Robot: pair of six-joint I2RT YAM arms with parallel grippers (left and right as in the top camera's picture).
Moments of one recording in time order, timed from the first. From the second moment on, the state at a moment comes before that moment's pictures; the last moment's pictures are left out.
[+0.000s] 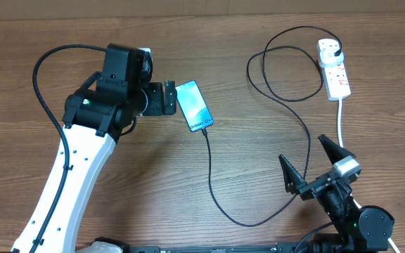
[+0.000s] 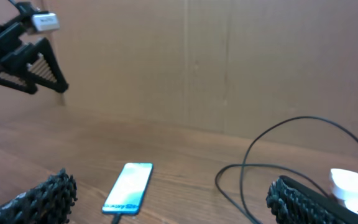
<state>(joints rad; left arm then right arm) -0.28 1.43 1.44 -0.97 0.01 -0.28 -0.03 0.02 0.21 -0.10 -0.48 0.07</state>
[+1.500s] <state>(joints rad) -0.28 1.43 1.44 -0.97 0.01 -0.28 -0.02 0.01 0.02 0.34 -0.32 0.07</state>
